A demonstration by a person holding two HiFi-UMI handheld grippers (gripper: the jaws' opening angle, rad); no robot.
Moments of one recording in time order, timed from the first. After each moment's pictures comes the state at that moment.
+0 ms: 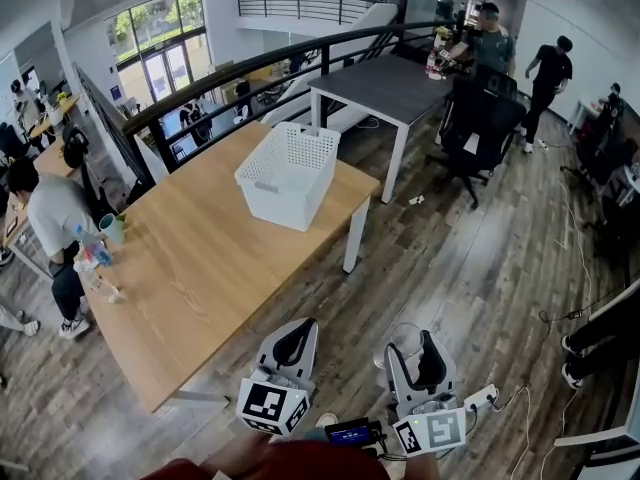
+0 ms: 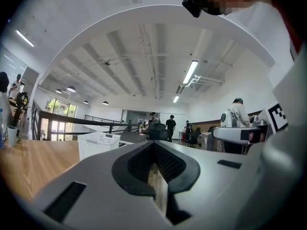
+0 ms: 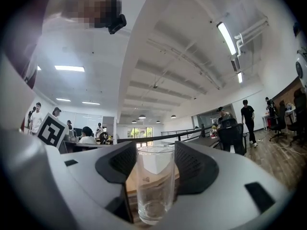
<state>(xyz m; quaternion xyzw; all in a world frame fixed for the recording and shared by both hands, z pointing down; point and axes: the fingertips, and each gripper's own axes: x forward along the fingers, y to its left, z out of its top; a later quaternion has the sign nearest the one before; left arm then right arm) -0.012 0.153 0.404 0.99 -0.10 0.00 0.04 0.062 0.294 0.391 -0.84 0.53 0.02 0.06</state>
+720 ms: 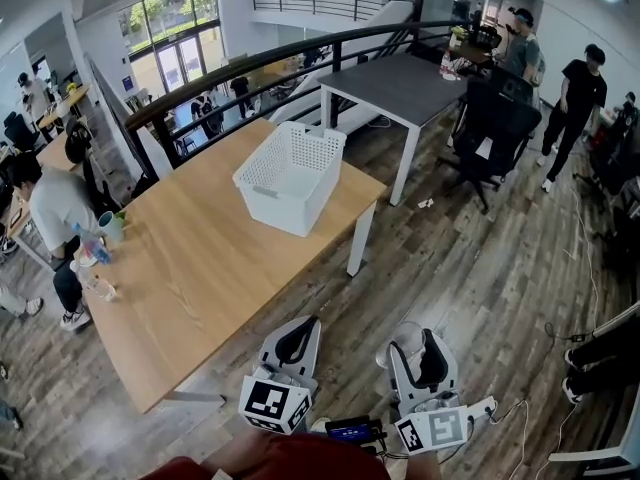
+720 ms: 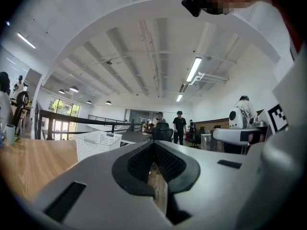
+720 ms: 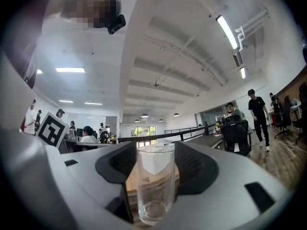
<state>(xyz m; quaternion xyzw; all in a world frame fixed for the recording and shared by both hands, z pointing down) 0.031 0.139 0.412 0.99 -0.12 0.00 0.04 0.113 0.276 0.402 -0.83 0.55 0.01 0.06</state>
